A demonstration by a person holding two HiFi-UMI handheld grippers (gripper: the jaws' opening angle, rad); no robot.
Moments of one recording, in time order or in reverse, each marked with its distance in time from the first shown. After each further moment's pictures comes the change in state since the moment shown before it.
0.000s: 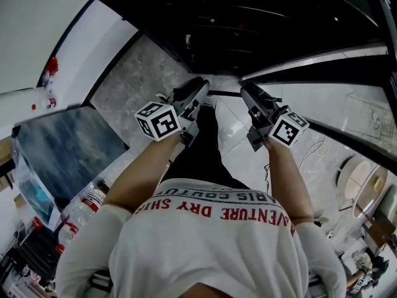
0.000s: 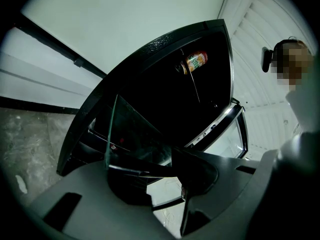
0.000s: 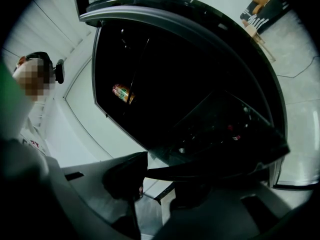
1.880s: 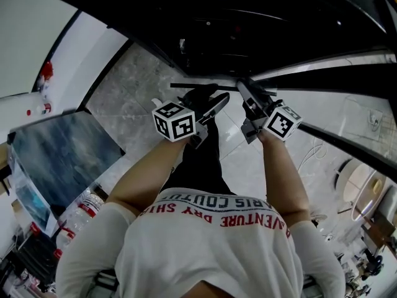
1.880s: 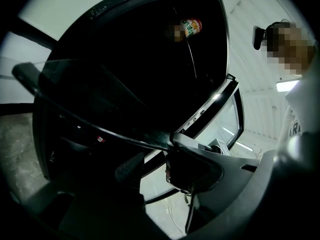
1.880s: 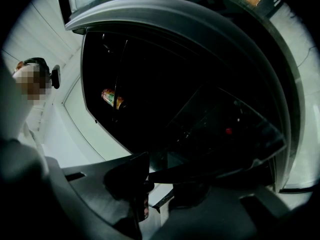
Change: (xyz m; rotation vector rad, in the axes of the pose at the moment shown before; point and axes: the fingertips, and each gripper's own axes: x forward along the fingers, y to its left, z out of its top) left arm 0.058 -0.009 -0.051 0.114 0.143 -0.111; right arm 0.024 -0.040 0.013 0.029 -0.074 0.005
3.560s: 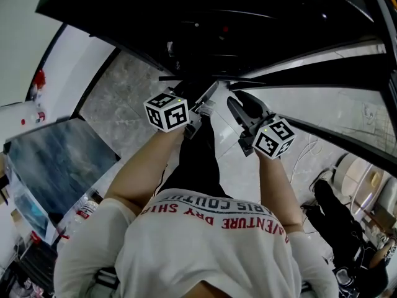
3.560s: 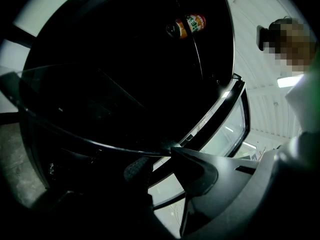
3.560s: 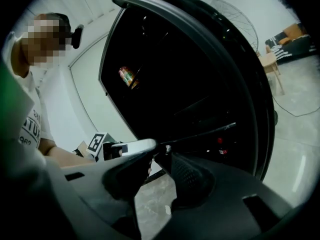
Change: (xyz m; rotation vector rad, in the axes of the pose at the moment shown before) left arm 0.023 0.015 0.027 0.045 -0.025 0.022; right arm -0.034 0.015 -0.027 -0.312 0.139 -0.112
